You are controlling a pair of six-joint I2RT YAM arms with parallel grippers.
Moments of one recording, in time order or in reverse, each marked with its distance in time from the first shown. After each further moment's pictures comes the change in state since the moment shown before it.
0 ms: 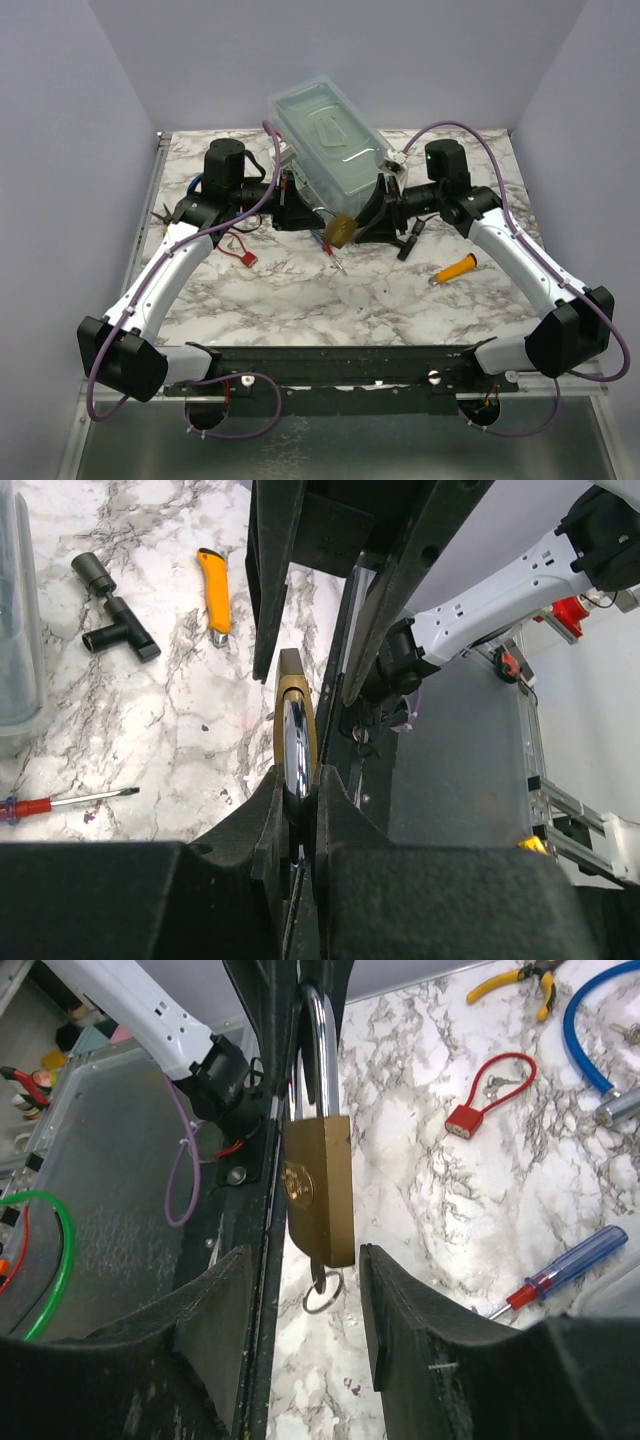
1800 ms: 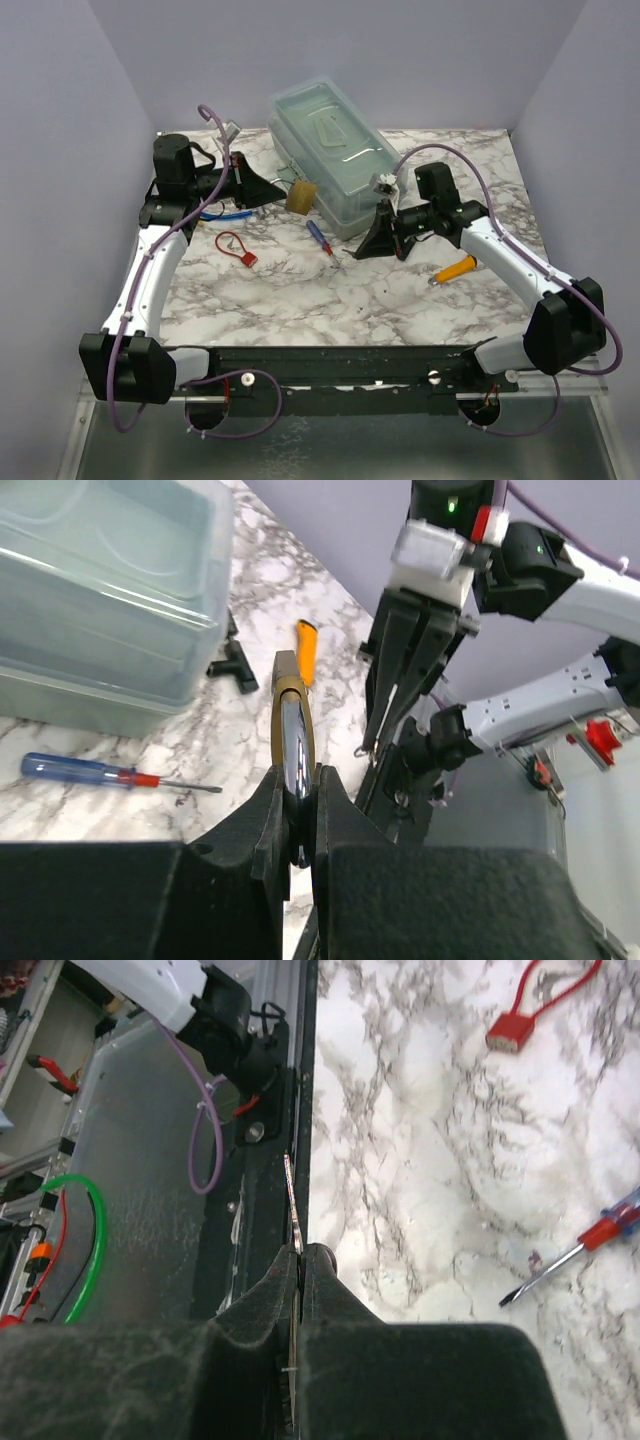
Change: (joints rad) left arm 0.267 -0.038 -0.051 0.135 0.033 -0.148; right arm -0.002 0.014 -0.159 0.005 -0.013 -0.011
